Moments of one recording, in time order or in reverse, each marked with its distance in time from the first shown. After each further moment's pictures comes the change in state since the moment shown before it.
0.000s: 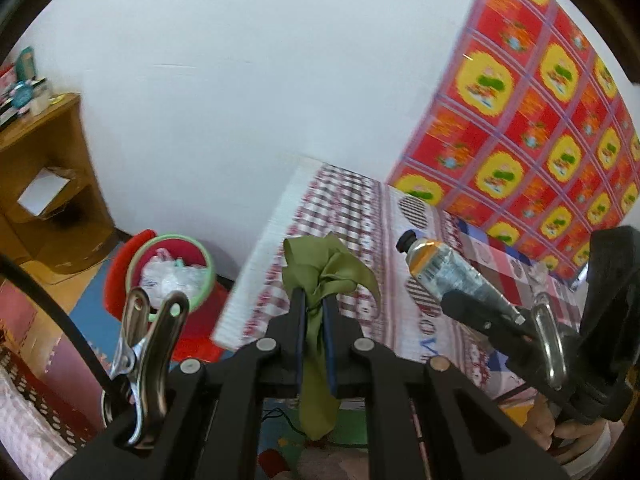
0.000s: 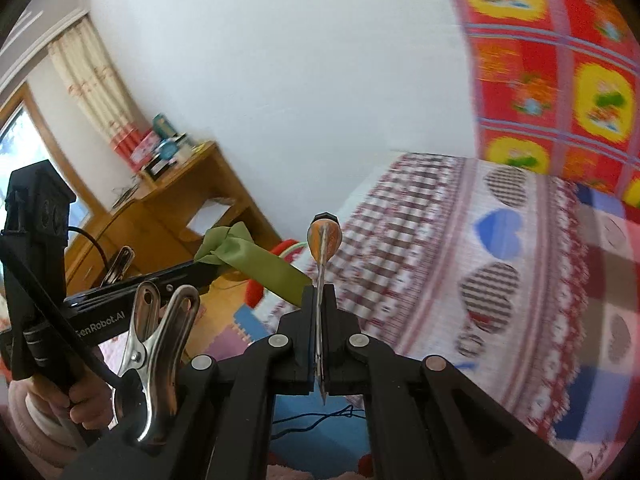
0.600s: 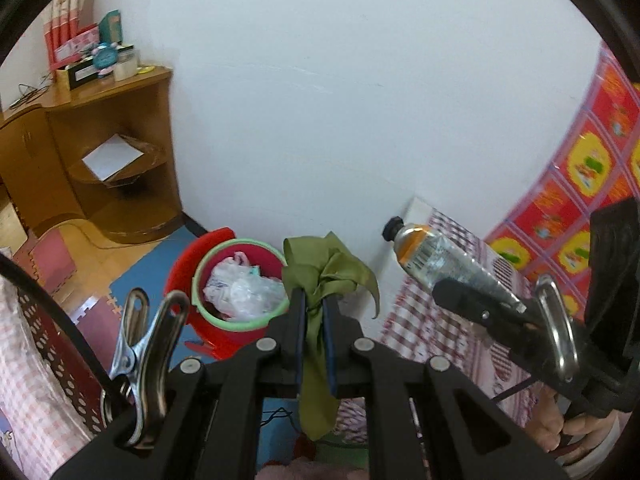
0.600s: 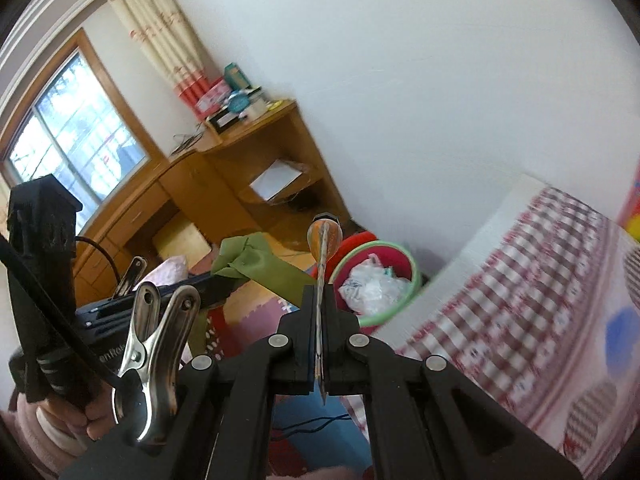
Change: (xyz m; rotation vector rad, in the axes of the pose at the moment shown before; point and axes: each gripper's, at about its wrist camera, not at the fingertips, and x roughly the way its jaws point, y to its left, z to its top) left arm 0.008 0.104 0.027 -0.211 -0.054 0.206; right arm 0.132 0.065 0.068 -0.181 0.149 0.241
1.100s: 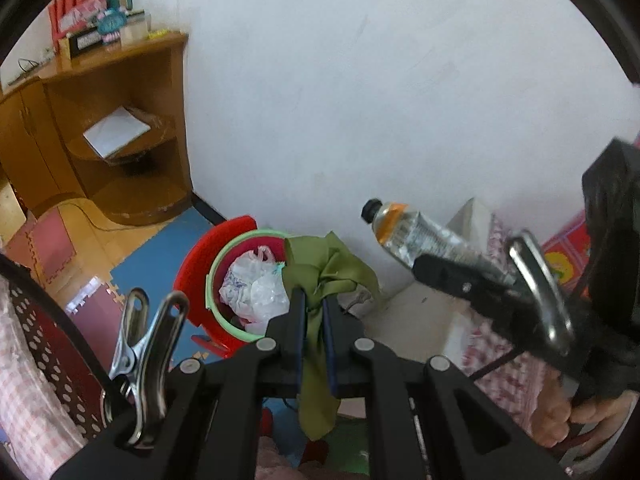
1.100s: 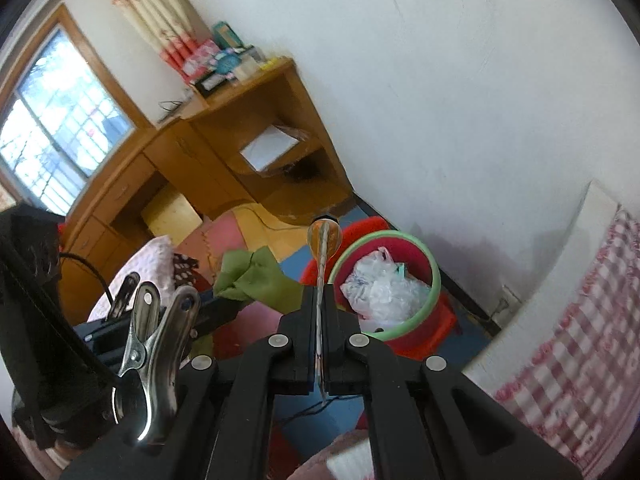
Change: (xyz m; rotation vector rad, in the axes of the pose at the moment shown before) left arm 0.107 0.072 0.027 -0.043 0.093 0.015; right arm 0.141 -0.007 0.048 0.010 0.146 -0.052
